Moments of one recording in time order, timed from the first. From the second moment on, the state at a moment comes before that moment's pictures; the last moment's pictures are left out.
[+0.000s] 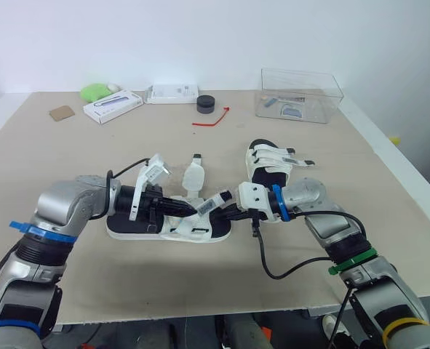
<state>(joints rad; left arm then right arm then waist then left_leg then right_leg) -0.64 0.67 -0.10 -0.06 -0.67 1.03 -1.13 -0.68 -0.54 0.38 0.27 0.04 0.01 1.24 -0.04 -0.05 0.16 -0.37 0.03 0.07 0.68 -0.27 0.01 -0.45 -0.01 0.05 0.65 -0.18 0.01</state>
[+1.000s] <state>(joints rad) -0.40 0.45 0.25 -0.15 -0.92 1.13 -0.63 -0.70 -0.53 0.38 0.30 0.03 0.00 1.26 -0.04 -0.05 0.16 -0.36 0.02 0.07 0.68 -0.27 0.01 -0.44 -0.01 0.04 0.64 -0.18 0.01</state>
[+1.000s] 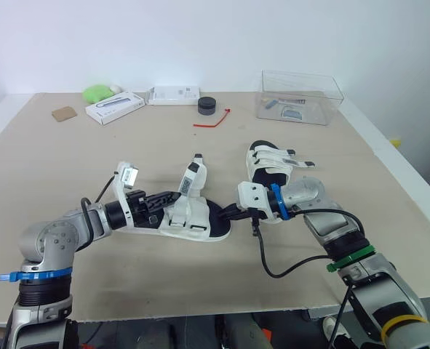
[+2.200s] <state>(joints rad) -0.60 0.60 -0.05 0.14 -0.53 0.61 -0.98 -0.68 -0.53 0.38 0.28 0.03 -0.02 1.24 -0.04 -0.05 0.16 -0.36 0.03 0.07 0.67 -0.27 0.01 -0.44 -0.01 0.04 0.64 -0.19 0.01</state>
